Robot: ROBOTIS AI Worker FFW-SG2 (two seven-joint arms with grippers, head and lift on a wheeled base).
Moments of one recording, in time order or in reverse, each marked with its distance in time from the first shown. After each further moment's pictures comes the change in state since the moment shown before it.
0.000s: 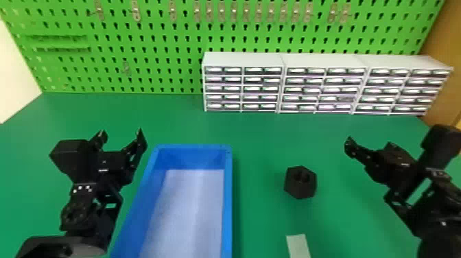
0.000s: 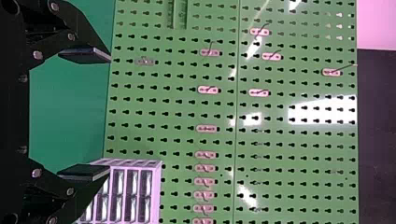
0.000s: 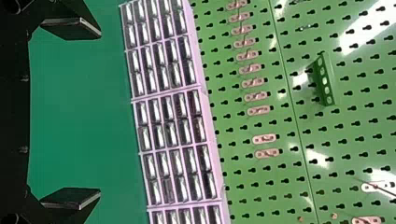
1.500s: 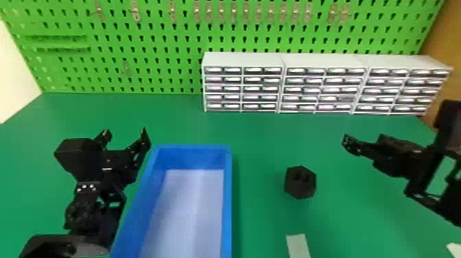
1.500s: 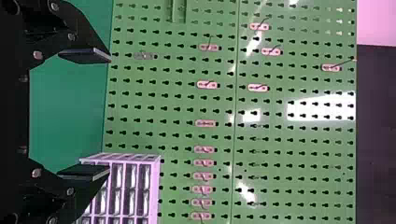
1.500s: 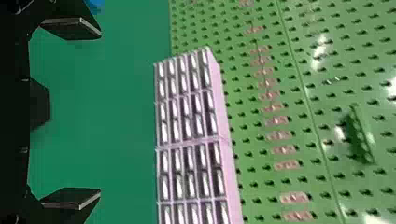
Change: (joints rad) left arm -0.004 0.000 -0.015 0.000 0.003 0.000 0.000; right arm -0.033 -0.154 -0.003 -0.193 -0.122 0.418 0.166
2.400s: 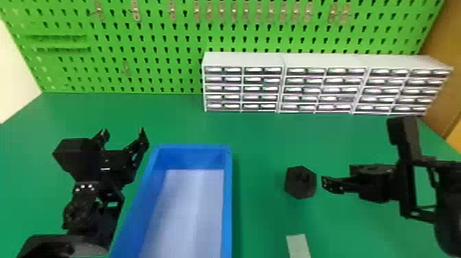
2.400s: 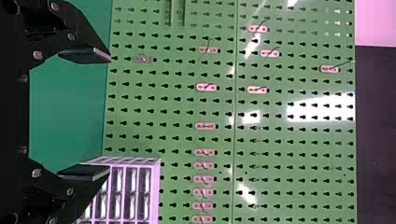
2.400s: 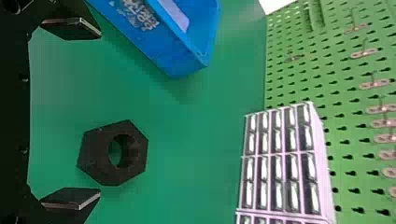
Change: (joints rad) left arm 0.000 0.000 0.008 0.000 -0.013 0.000 0.001; right arm -0.054 0.021 0.141 -0.009 0.562 0.298 0.561
